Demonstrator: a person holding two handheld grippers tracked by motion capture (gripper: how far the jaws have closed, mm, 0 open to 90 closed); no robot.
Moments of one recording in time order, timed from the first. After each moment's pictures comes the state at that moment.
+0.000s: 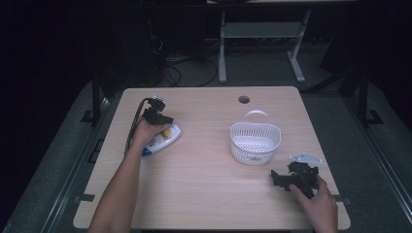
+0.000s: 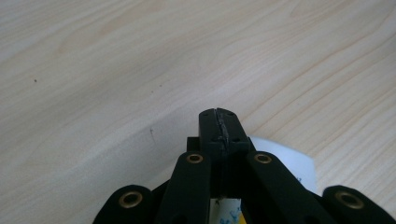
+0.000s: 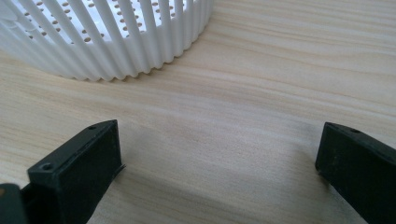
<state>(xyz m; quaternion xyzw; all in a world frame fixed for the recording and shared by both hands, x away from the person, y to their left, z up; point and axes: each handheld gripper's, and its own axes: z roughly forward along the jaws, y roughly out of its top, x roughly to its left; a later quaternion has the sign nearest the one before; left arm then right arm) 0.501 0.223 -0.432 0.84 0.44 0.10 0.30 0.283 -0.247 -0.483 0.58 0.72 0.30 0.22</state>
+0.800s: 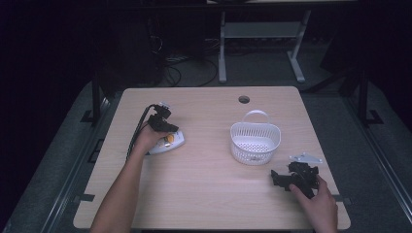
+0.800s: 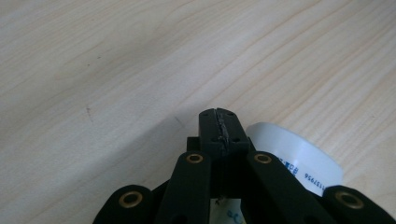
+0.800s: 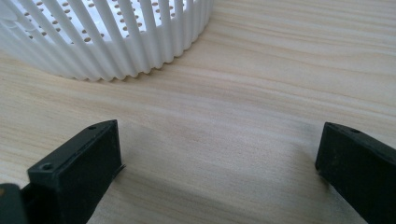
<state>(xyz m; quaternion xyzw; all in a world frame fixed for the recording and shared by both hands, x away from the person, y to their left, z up) 0.484 0.208 -0.442 0.87 0.41 0.06 0.29 0.283 -0.247 -0.483 0.58 0.73 0.30 0.22</state>
